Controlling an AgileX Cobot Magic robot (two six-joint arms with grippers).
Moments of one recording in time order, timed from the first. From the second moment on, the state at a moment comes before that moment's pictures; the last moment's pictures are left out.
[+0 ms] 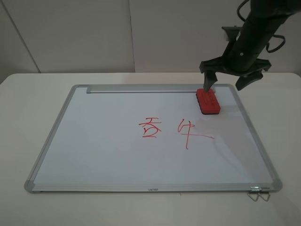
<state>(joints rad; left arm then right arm) -0.06 -0.01 -0.50 0.00 1.07 -0.03 0.24 1.90 -1.39 -0.06 0.94 0.20</state>
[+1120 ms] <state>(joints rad) -0.06 -0.01 -0.50 0.00 1.07 -0.03 0.21 2.24 -1.61 -0.07 0.87 0.13</state>
